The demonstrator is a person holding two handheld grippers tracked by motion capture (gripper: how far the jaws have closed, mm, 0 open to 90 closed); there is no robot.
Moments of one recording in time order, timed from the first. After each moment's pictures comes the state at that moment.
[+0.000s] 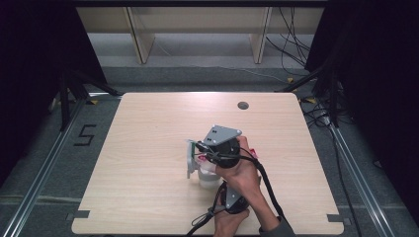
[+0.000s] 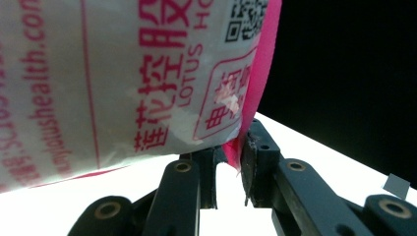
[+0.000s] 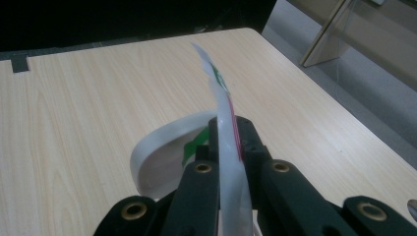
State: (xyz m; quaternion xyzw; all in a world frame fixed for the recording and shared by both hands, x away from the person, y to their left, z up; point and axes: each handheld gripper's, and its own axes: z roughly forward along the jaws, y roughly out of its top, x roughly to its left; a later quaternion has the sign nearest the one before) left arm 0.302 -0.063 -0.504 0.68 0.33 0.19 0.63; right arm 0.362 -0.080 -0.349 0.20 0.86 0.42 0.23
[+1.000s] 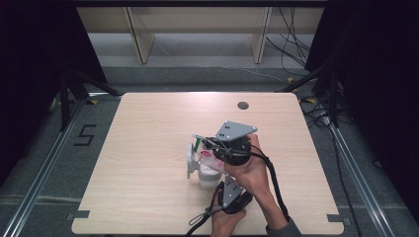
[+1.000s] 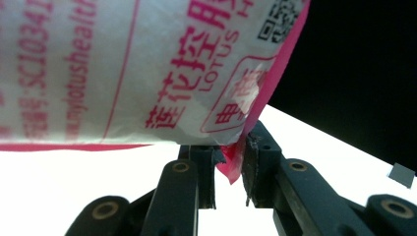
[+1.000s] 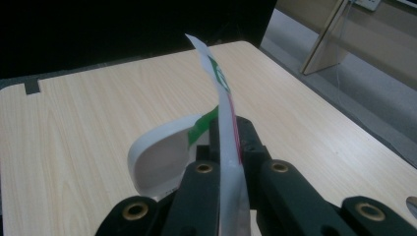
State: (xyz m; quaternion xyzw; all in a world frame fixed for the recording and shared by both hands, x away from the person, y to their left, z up) left arm 0.304 -0.056 -0.512 0.68 0.36 0.19 0.62; right arm 0.363 -0.103 -0.340 0.21 0.84 0.46 0.21
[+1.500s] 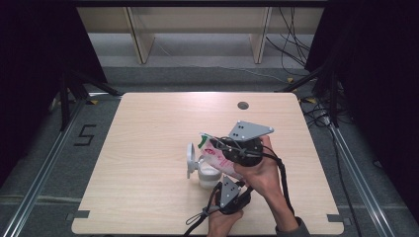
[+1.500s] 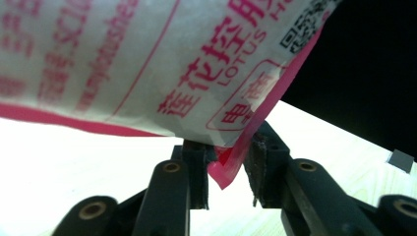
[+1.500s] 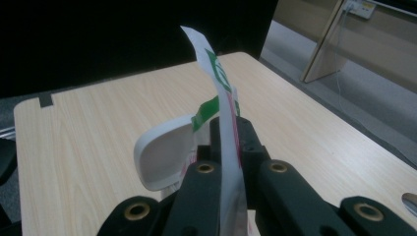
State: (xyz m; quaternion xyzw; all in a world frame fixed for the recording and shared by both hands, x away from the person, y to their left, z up) left arm 0.303 -0.048 -0.515 0.69 0.35 0.19 0.61; right arm 0.354 -0.127 -0.331 0.22 0.82 0.49 0.20
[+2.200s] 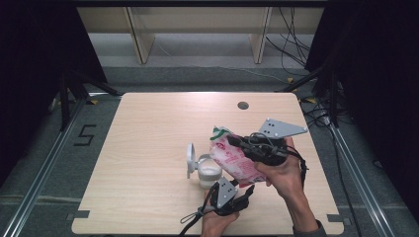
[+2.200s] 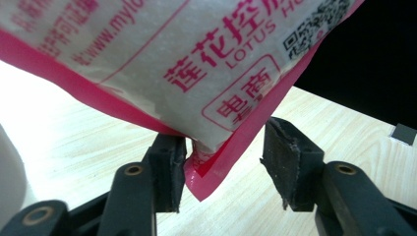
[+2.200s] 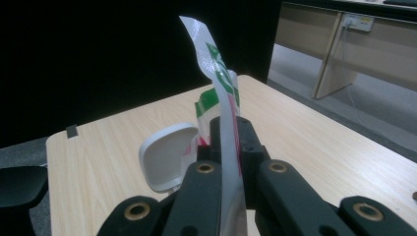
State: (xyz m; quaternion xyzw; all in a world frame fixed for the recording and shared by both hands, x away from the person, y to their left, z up) left arm 0.303 -0.034 -0.512 0.72 0.33 0.20 0.58; right arm 0.352 -0.175 -0.329 0.24 0.78 0.55 0.15
